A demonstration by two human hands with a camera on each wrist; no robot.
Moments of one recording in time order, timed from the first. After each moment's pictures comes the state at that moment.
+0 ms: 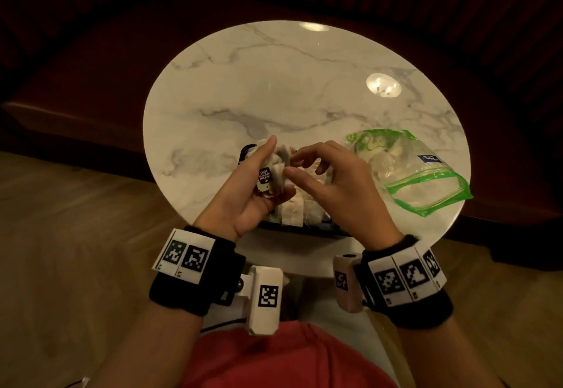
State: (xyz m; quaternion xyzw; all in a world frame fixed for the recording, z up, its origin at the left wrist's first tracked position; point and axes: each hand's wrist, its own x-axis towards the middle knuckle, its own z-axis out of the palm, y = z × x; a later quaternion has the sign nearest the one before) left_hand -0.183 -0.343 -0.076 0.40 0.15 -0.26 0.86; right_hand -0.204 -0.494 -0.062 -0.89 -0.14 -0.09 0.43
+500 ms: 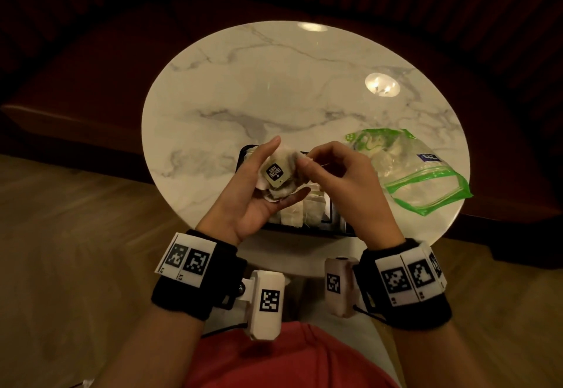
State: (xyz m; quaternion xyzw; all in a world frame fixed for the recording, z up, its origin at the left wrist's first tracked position) left_hand -0.188 -0.345 -0.074 0.39 0.13 -0.27 0.87; right_hand -0.202 -0.497 -0.067 -0.80 -0.01 -0.03 0.60
